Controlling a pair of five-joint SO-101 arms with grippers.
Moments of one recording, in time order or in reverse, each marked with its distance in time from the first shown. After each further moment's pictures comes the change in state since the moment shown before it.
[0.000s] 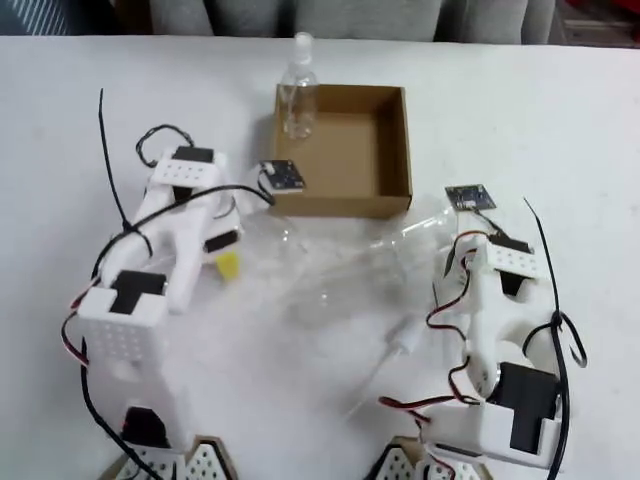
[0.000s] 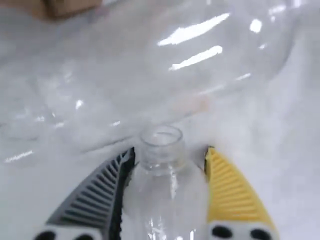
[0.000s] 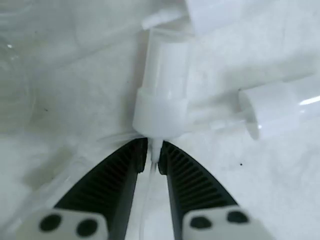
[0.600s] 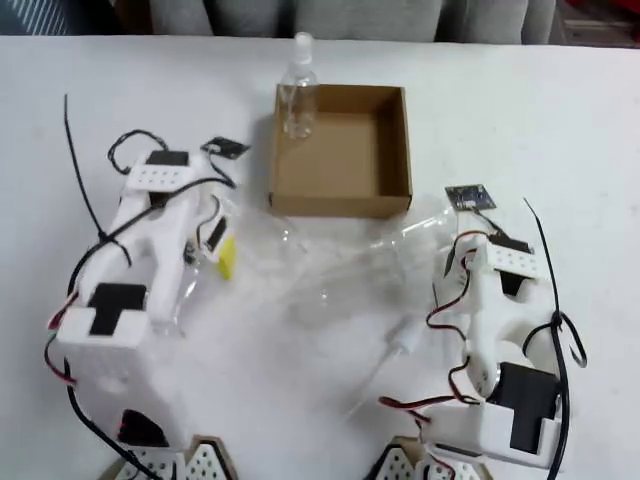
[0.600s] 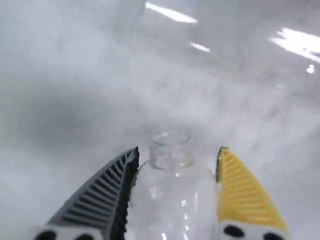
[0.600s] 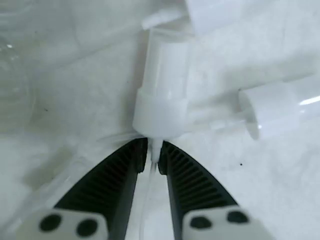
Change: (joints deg) left arm -4.2 -8.0 7.6 1.1 36.3; right arm 0.0 0.0 0.0 0.0 0.0
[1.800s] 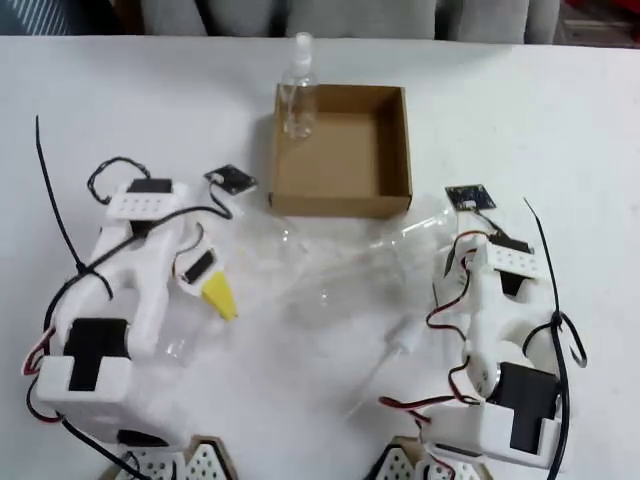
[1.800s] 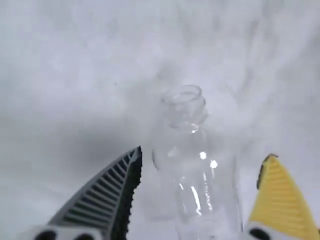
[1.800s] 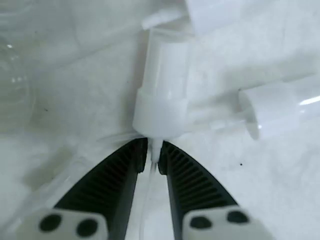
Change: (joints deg) left arm -2.5 -13.2 17.1 -4.3 -18.6; right arm 0.0 0.0 0.0 0.0 0.0
